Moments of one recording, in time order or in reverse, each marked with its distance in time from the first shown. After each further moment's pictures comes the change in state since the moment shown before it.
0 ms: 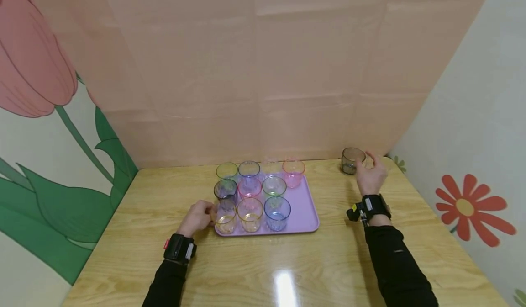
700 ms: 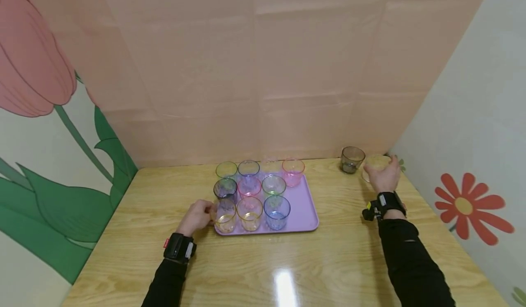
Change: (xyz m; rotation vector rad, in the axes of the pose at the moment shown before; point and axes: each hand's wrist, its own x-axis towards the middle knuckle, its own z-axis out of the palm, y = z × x) left_hand 0.001 -0.002 -0.001 -0.016 -0.011 -0.017; right_hand 0.034 0.049 -0.033 -0.248 -0.265 0.203
